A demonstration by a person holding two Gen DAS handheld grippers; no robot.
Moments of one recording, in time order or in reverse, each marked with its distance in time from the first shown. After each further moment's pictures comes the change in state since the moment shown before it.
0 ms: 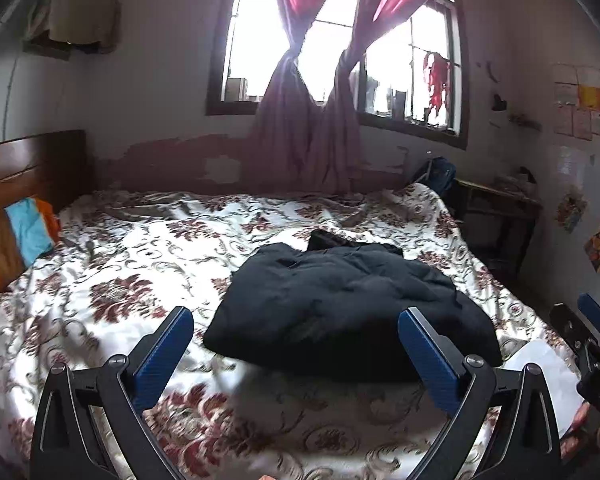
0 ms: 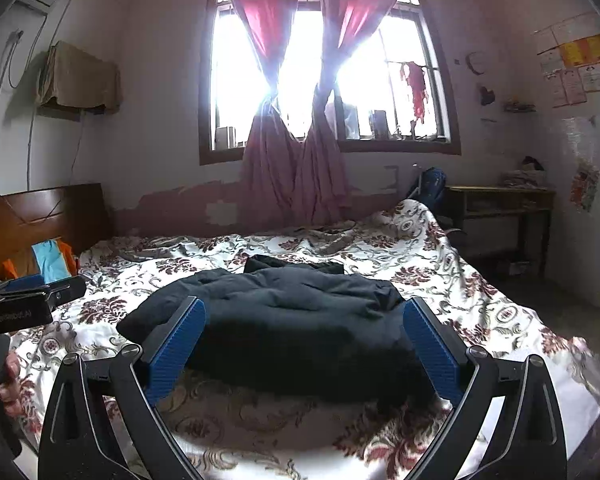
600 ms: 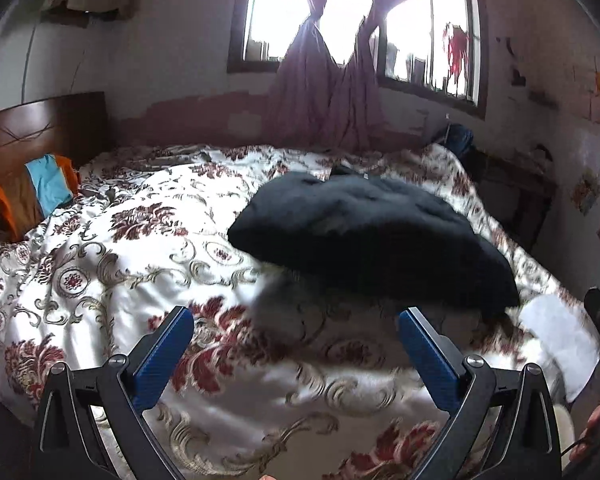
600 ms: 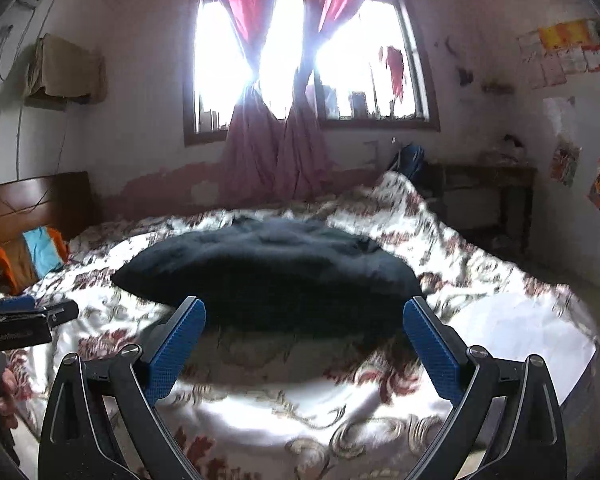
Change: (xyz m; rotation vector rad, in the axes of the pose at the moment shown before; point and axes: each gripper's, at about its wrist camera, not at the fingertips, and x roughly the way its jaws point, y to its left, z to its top) left arm -0.013 0.015 -0.088 -0.014 0.136 0.059; right arm -0.026 -0.016 -0.061 0.033 0.097 -0.036
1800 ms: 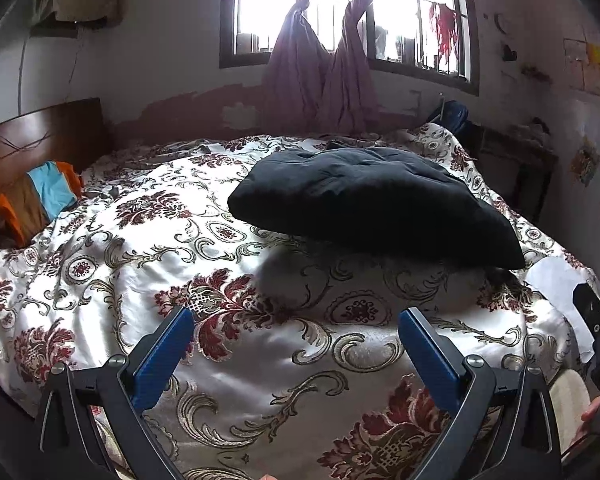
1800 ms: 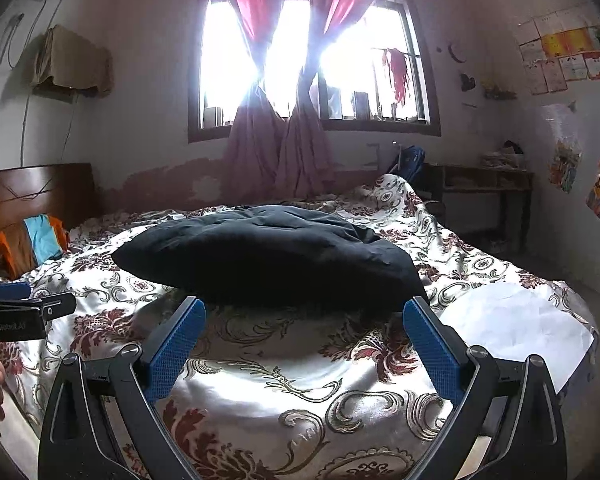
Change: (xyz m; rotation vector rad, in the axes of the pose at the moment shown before) left arm -0.011 -0.008 -0.035 0.055 0.017 0.014; right arm -0.010 0.003 -0.031 -0.035 -0.046 -0.012
